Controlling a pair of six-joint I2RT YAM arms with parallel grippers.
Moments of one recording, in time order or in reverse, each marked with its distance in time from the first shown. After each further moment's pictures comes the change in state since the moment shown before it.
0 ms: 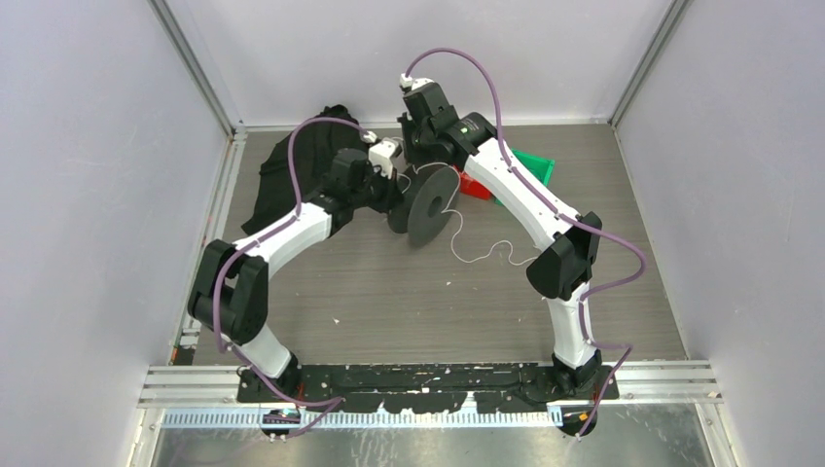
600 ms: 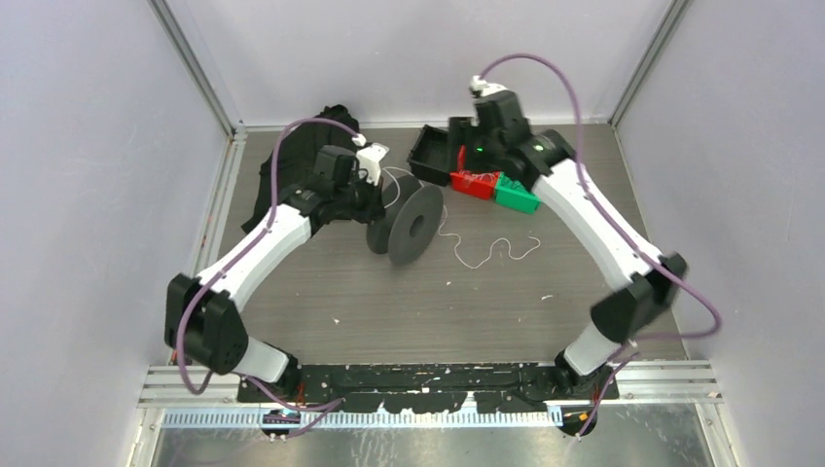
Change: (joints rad) left arm 0.002 -0.150 0.076 -0.420 -0.013 0.041; right arm -0.116 -0.352 -0.388 0.032 -0.009 0.031
